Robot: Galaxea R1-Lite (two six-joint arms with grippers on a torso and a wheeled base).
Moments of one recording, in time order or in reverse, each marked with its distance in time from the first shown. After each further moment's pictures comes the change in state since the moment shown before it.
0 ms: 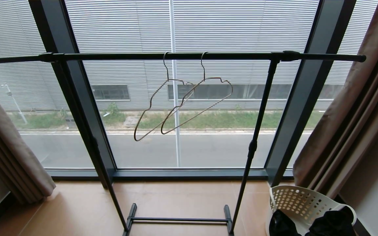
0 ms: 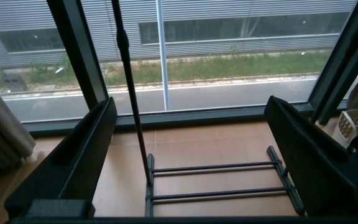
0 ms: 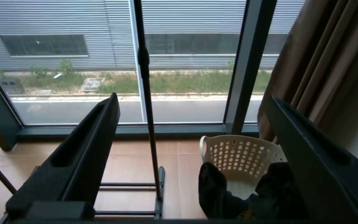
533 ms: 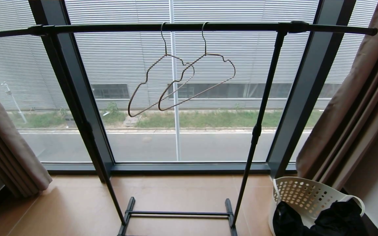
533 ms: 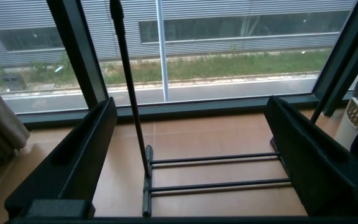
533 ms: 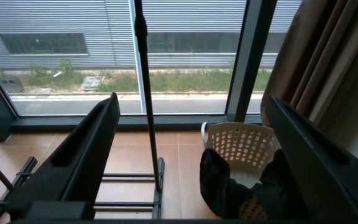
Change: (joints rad) left arm 0.000 0.000 0.000 0.000 0.000 0.000; right arm 0.000 0.000 0.000 0.000 0.001 -0.002
